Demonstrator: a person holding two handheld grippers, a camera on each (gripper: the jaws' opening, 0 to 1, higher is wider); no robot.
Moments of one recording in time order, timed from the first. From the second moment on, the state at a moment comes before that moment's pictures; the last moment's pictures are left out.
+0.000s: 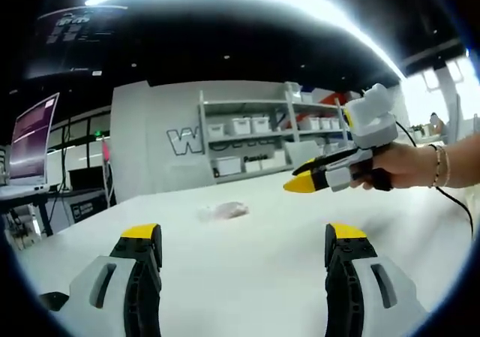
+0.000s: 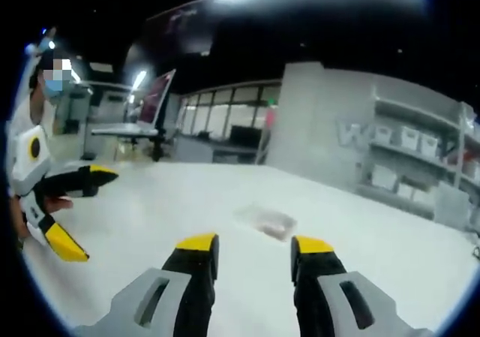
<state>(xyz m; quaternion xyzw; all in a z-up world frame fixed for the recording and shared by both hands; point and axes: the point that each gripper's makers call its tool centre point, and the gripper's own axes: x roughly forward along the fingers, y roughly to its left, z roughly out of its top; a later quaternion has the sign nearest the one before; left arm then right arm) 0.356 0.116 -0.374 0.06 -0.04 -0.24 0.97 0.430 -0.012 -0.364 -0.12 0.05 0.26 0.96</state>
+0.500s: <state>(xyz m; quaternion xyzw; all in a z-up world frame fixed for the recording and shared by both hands) 0.362 0.119 -0.377 0.05 -0.04 -0.24 0.97 0.447 -0.007 -0.371 -0.12 0.05 0.26 0.96</state>
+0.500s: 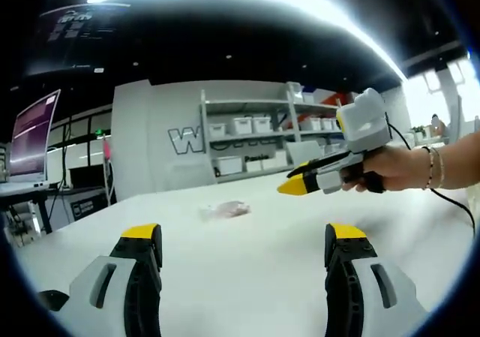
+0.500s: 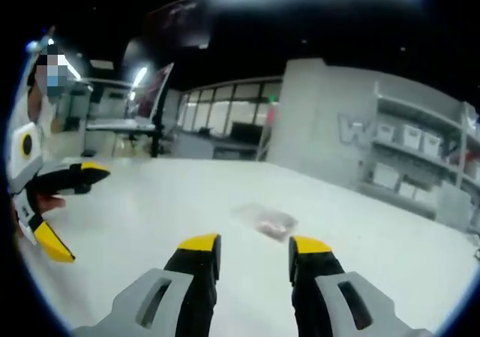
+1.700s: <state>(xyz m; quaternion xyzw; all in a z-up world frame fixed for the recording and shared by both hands) 0.374 0.118 -0.379 0.05 -0.04 -0.24 0.97 0.495 0.007 -0.379 -0.15 0.07 0.28 0.95</state>
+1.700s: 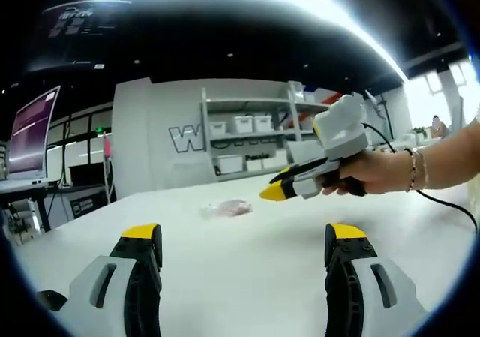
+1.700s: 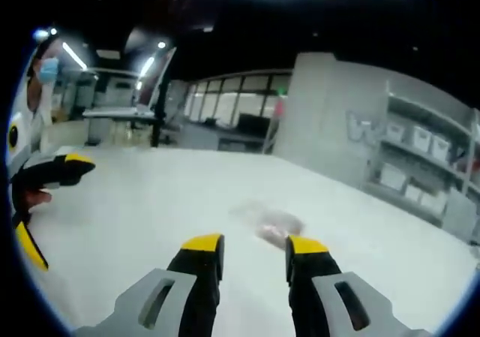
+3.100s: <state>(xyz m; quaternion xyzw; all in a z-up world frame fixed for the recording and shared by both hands) 0.373 0.120 -0.387 0.06 -0.03 -0.24 0.97 0.539 0.027 -0.393 -0.18 0.09 0.29 0.94</state>
